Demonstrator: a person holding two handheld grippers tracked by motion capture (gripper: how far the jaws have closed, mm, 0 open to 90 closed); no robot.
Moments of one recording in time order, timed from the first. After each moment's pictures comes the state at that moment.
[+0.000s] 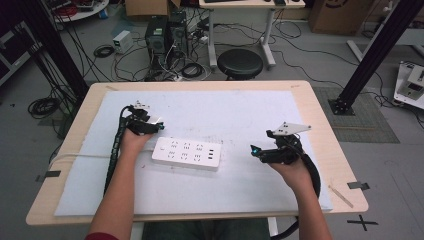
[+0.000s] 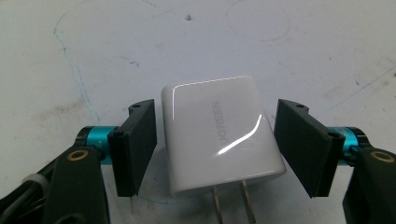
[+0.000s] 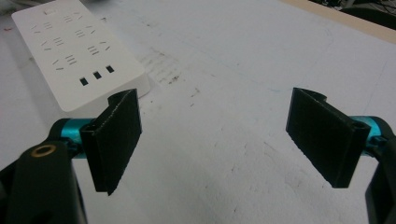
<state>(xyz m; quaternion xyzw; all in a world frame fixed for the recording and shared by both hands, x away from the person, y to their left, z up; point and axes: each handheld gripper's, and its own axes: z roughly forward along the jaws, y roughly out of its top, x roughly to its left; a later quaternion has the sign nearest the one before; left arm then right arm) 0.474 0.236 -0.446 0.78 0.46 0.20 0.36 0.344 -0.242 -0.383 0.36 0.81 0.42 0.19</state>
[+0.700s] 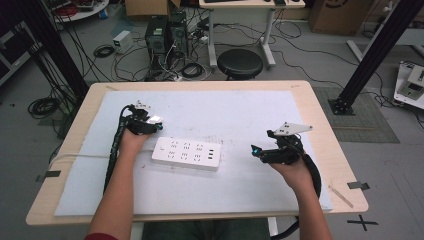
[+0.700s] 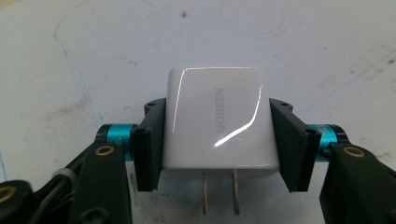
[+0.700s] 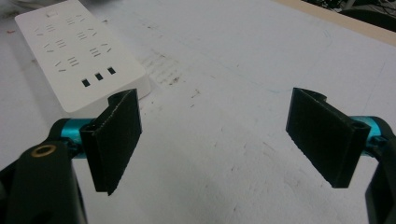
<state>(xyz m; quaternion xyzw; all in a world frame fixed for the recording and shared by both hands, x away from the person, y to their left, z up) 0.467 0.235 -0.434 0.80 0.44 0.20 0.36 0.342 -0.244 -0.381 0.36 0.81 0.42 0.19</state>
